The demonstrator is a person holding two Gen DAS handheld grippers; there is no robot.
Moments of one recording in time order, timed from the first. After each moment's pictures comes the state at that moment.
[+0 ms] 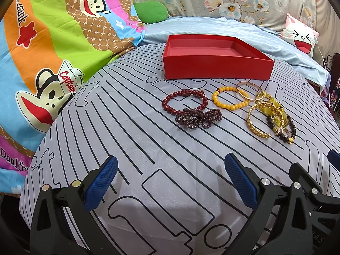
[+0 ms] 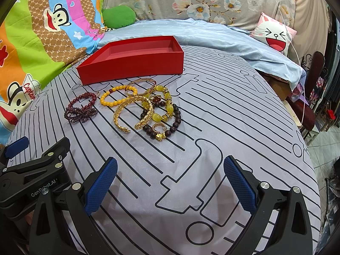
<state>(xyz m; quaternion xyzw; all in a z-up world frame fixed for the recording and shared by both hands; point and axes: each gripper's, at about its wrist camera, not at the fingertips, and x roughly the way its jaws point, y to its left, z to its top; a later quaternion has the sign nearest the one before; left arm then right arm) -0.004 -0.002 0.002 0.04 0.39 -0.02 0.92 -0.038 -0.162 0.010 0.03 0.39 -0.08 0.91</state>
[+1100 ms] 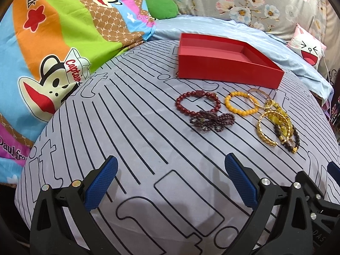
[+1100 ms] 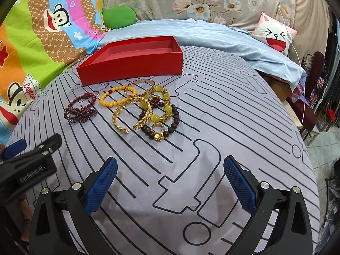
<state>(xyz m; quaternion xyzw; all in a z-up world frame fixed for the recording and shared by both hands) 0.006 0.017 0.010 0.00 0.40 -0.01 0.92 -0.039 -0.167 0.014 0.03 0.39 -0.08 0.92</state>
